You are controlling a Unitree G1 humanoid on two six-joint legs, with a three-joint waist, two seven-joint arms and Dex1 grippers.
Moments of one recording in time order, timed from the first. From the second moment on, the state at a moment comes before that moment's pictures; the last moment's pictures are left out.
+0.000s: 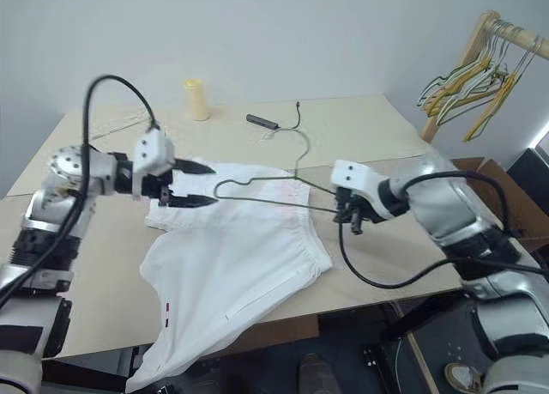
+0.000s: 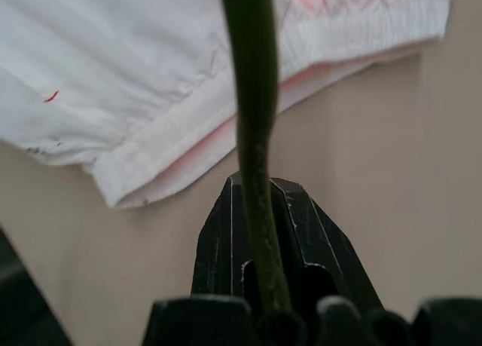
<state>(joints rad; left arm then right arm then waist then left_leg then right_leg) -0.79 0.76 -0.06 0.35 -0.23 0.18 -1.32 -0.75 -0.93 0.38 -0.06 0.11 0.86 1.24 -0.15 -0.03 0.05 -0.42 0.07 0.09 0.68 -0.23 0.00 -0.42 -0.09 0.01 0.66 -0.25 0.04</state>
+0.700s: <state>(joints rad) -0.37 0.80 0.08 -0.17 -0.54 0.39 -1.31 -0.57 -0.93 0.18 0.21 0.47 1.53 1.15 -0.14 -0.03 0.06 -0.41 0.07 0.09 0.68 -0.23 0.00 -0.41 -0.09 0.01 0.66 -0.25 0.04</state>
